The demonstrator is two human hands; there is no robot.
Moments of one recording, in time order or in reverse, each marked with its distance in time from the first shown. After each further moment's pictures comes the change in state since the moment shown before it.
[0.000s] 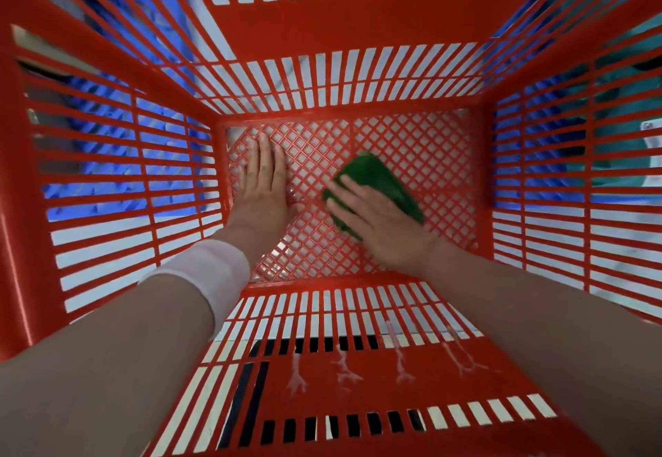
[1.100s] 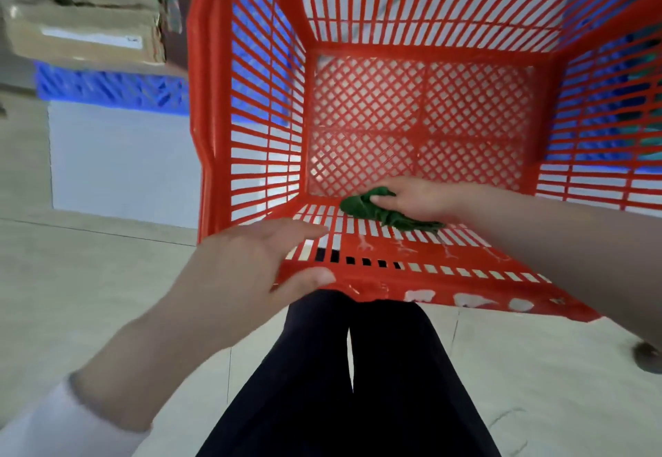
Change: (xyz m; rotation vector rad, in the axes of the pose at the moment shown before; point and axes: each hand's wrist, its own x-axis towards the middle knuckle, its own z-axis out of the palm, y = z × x) left_hand -0.249 0.008 -0.100 -0.175 -0.001 0.066; right_hand -0.001 -0.110 -0.082 0.654 -0.568 0.414
